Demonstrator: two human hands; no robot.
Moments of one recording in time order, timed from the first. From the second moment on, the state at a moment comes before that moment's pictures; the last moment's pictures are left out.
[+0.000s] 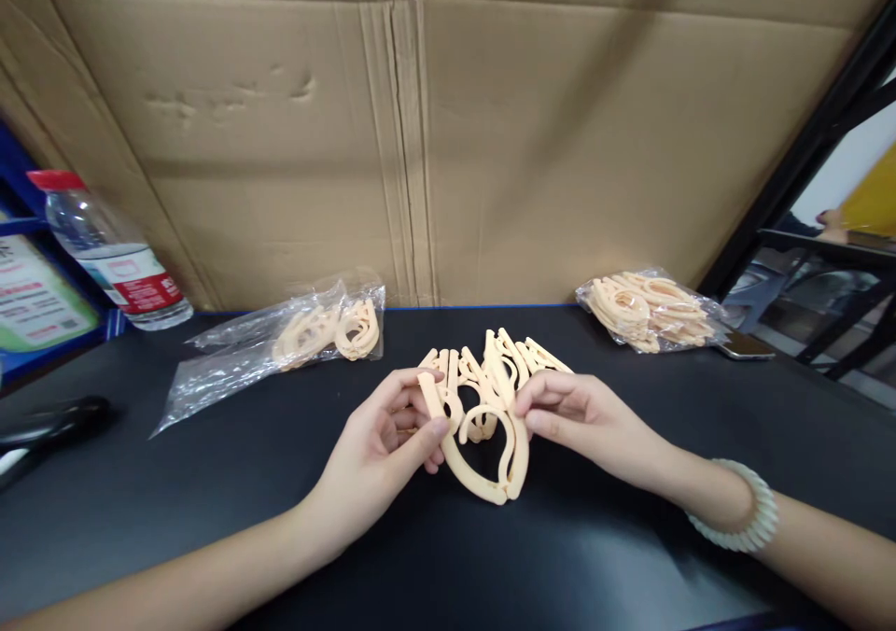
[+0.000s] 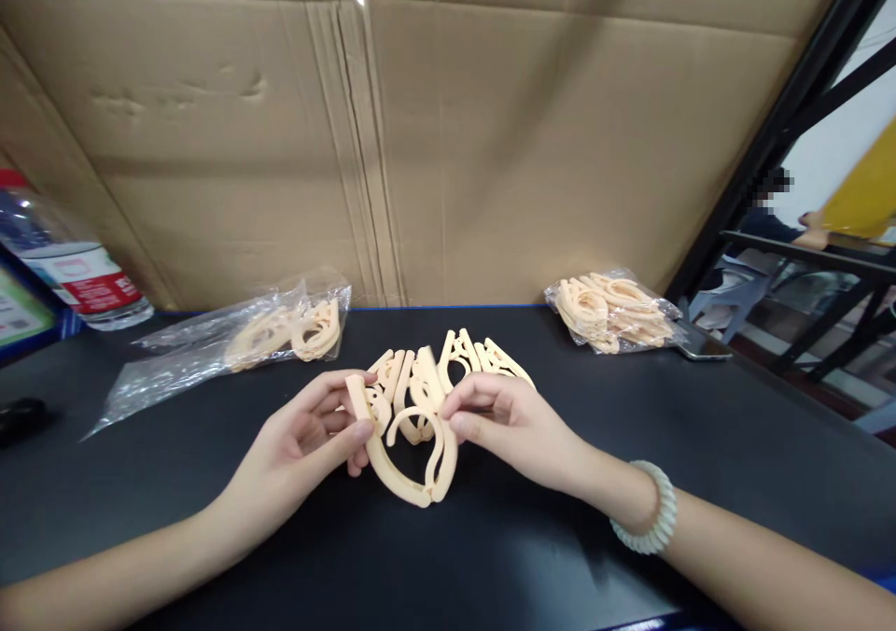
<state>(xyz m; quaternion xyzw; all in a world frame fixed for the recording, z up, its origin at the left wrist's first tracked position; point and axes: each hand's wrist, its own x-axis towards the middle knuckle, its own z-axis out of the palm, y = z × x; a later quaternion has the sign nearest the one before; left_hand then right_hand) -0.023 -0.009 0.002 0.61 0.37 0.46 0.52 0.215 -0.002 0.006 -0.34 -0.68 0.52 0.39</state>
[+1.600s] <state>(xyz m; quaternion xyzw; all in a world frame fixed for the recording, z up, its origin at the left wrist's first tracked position) -0.022 -0.009 0.002 0.65 0.36 0.40 0.53 0.213 -0.021 0.026 -0.22 -0.86 0.40 0.22</state>
